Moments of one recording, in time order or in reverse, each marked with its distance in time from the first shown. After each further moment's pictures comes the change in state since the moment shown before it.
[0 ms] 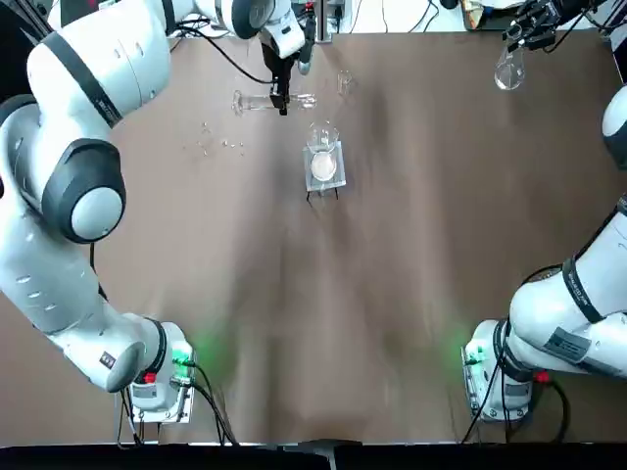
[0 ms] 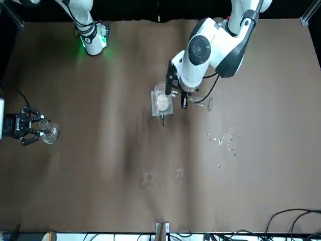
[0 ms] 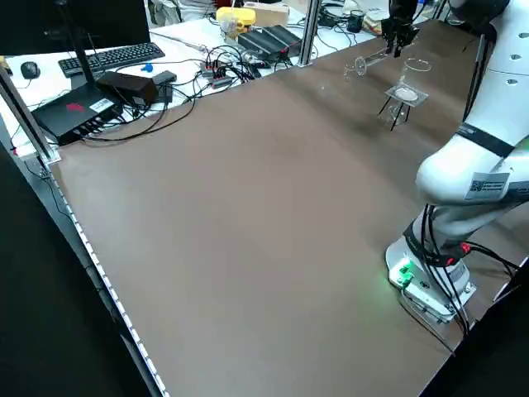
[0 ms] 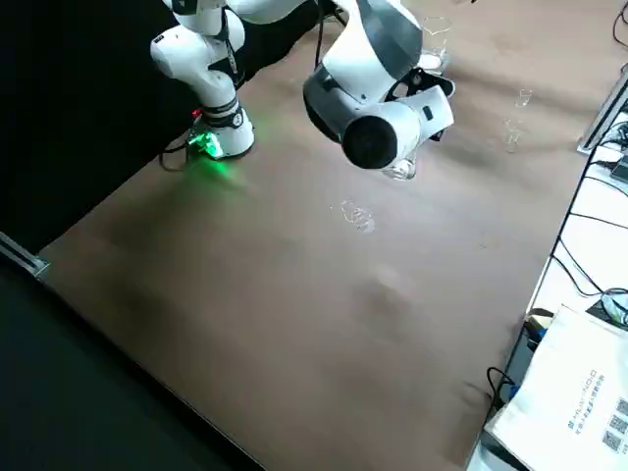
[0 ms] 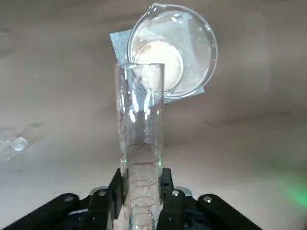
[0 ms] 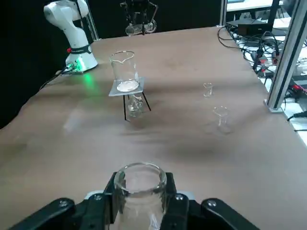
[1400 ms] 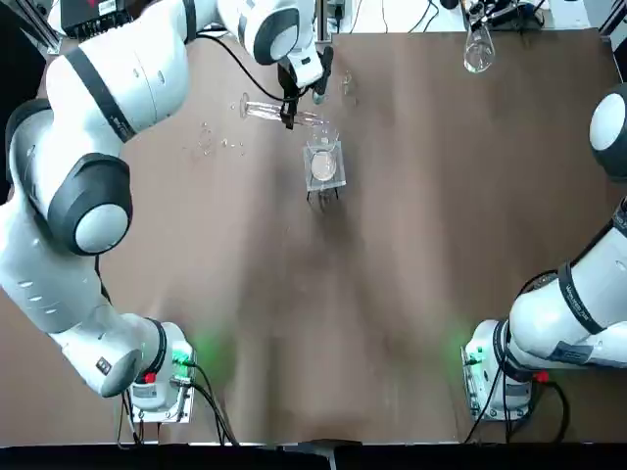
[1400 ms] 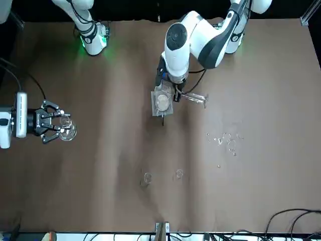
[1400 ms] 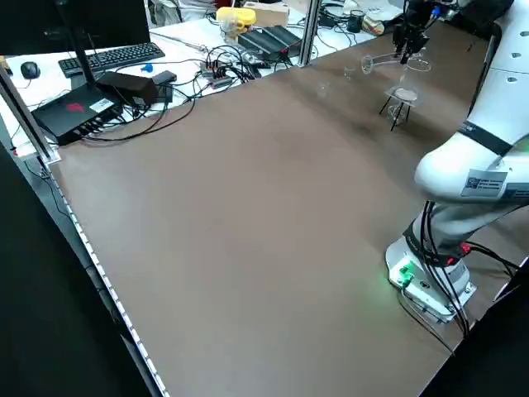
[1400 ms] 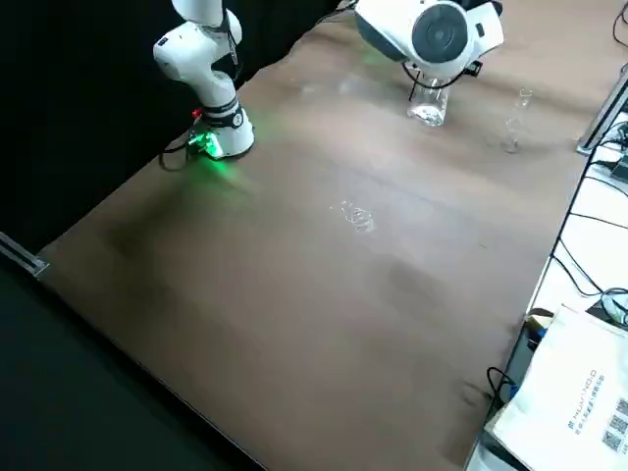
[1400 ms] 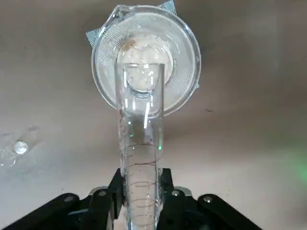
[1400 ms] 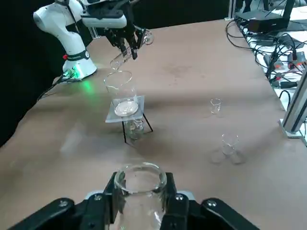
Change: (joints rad) left arm -0.105 0.011 0.000 -0.019 0.147 0.002 -0.048; right arm 0.203 -0.121 0.021 -0.042 0.007 0.106 0.213
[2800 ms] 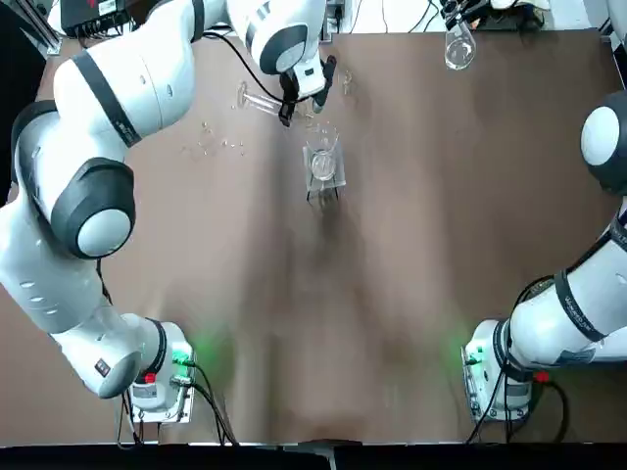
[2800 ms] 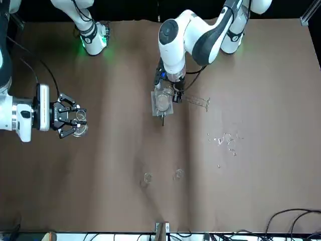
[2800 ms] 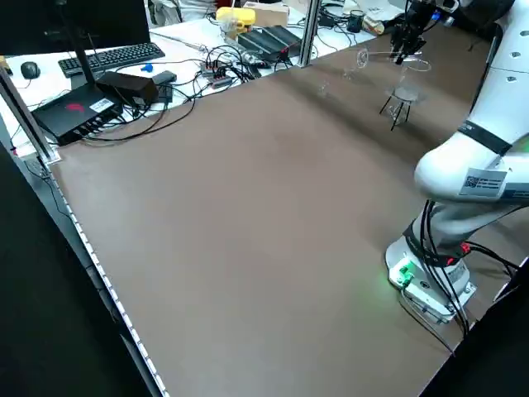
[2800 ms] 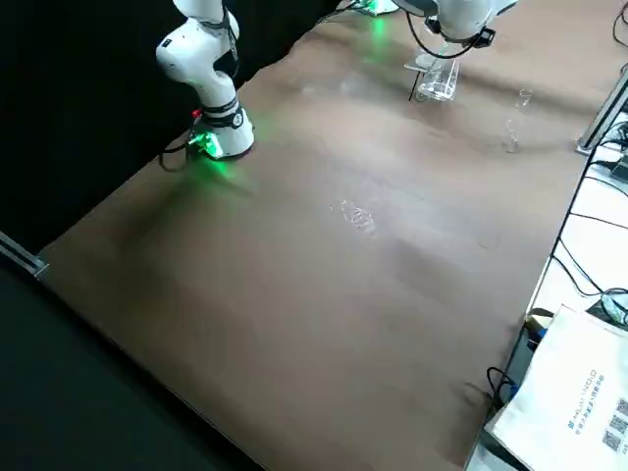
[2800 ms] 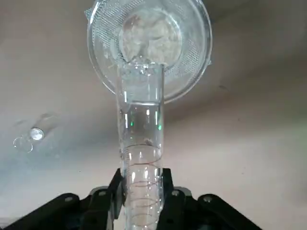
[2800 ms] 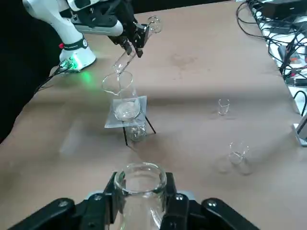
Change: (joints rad) left arm -0.032 0.009 0.000 -0.004 0.134 0.000 -0.005; right arm 0.146 -0.055 -0.001 -0.014 -0.062 0.083 0.108
